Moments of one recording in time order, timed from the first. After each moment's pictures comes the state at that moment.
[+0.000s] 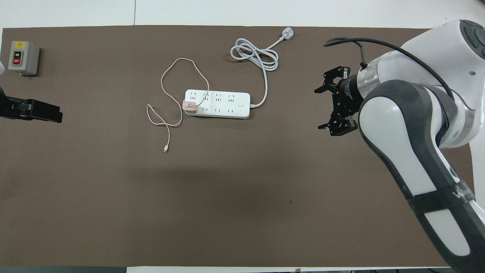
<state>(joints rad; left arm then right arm) 0.01 -0.04 -0.10 -1.59 0.02 1.58 0.06 0.32 0.20 -0.14 -1.70 0.44 1.90 1.61</state>
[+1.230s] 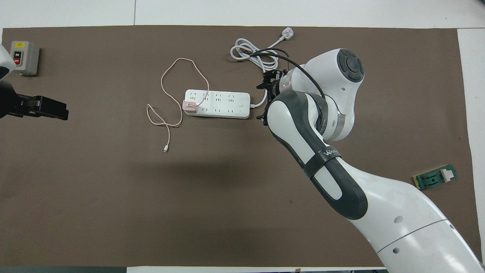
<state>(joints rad) 0.01 0.00 -0.10 -1.60 0.02 1.60 0.05 0.49 0.52 -0.12 -1.60 0.63 2.24 1.62</state>
